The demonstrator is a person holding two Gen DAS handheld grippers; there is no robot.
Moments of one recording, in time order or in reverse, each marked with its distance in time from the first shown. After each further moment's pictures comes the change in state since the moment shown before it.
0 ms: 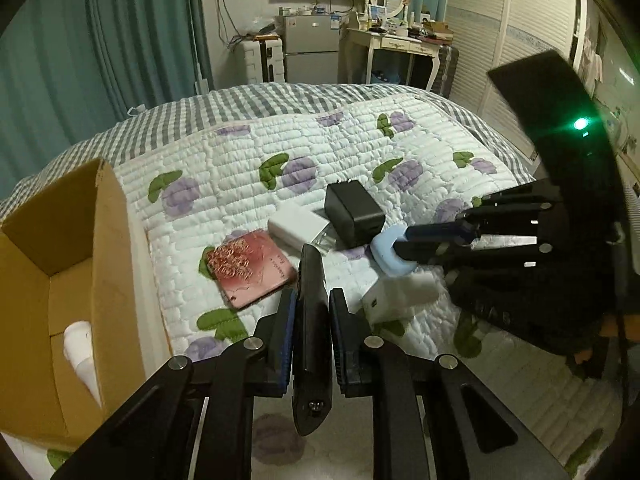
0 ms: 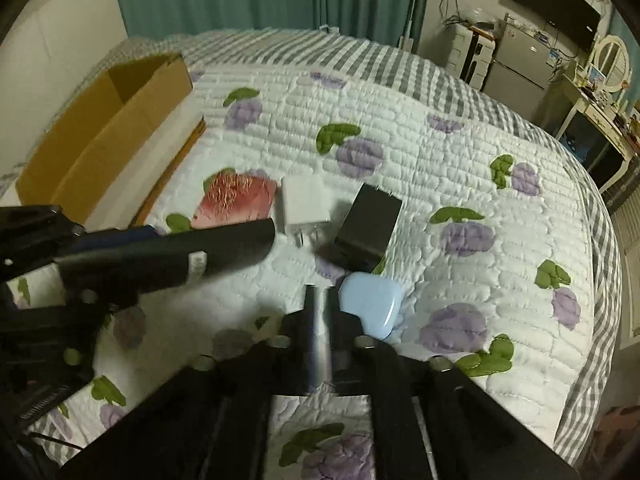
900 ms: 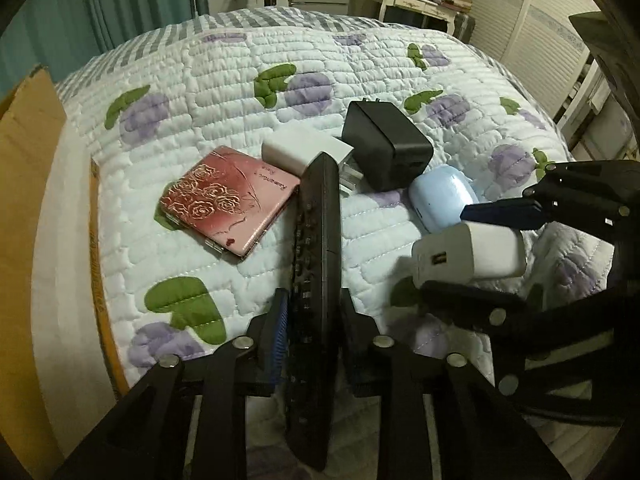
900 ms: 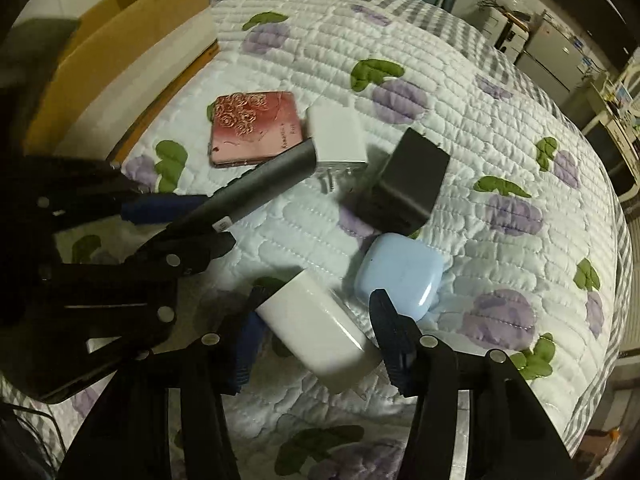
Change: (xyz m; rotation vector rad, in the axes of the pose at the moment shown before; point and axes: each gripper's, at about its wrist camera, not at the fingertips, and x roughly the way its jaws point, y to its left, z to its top) left arm 0.083 0.010 -0.018 -0.042 0.164 -0.018; right arm 0.044 0.011 -0.008 -0.089 0.144 -0.019
